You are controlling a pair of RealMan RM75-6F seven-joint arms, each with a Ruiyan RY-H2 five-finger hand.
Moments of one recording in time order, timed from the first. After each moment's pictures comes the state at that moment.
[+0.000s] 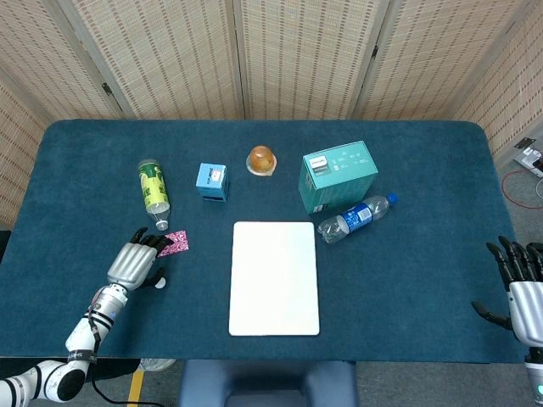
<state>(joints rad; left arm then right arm) -0.54 -1.38 -0.13 -1.53 1.21 0.94 0.34 0.01 -1.08 0.07 -1.61 -1.51 1.55 -0.01</state>
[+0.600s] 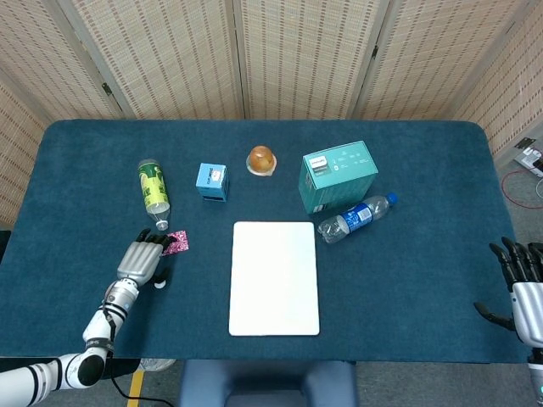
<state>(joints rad) -0.62 -1.46 -0.15 -1.50 0.96 0.91 0.47 0.01 -1.08 0.07 -1.60 -1.51 1.55 0.01</state>
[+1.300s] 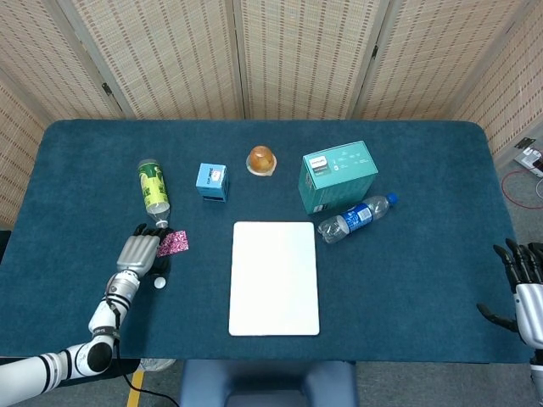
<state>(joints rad) -0.67 -1.50 -0.17 -1.42 0.84 0.90 0.45 0.00 -1.08 0.06 -1.60 -1.49 1.55 0.02</state>
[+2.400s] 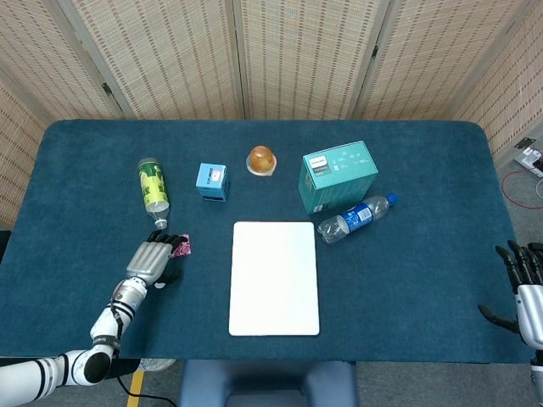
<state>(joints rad) -0.68 -1.47 -0.12 -1.51 0.93 0.93 0.39 -0.01 -1.08 0.07 -1.60 -1.48 1.54 0.02</state>
